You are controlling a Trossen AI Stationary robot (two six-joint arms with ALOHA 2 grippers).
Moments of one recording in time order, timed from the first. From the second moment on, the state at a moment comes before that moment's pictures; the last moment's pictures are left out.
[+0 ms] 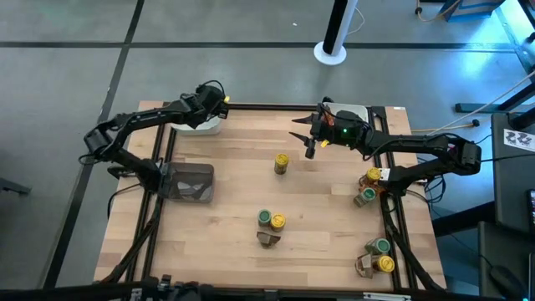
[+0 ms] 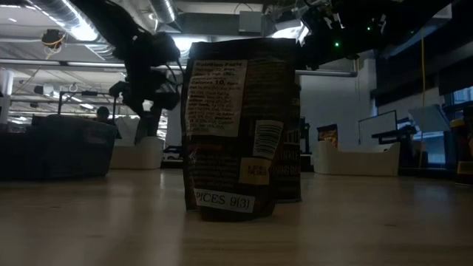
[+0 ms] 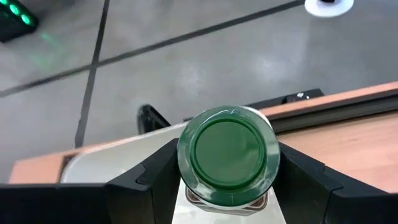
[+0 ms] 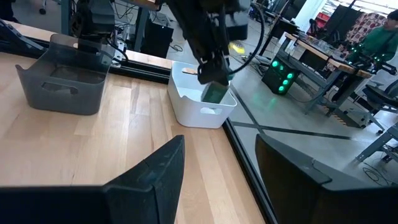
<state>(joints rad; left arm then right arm) 0.72 1.45 0.92 -0.40 -0.70 -0.41 -0.35 1.27 0.72 0.39 -0.06 -0.37</state>
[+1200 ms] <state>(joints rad) 0.73 1.55 0.92 -0.40 -0.67 -0.40 -0.35 1.27 0.72 0.39 -0.06 -0.37</state>
